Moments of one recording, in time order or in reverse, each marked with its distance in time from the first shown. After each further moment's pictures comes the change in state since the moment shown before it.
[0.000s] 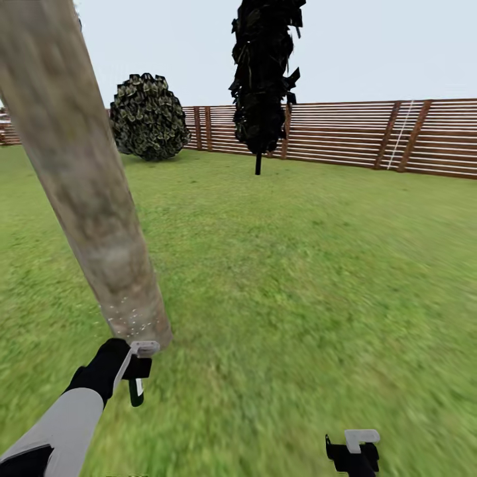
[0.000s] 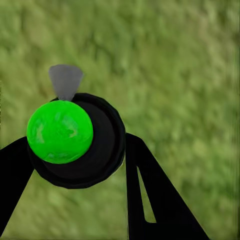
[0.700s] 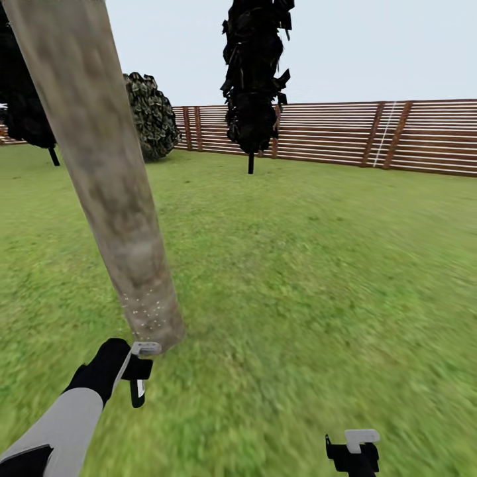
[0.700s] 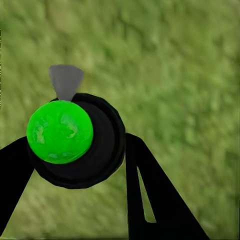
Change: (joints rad) left arm 0.000 0.003 -0.001 -0.003 -0.095 0.003 -0.102; right arm 0.000 0.000 0.000 0.000 0.000 0.000 0.000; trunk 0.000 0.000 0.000
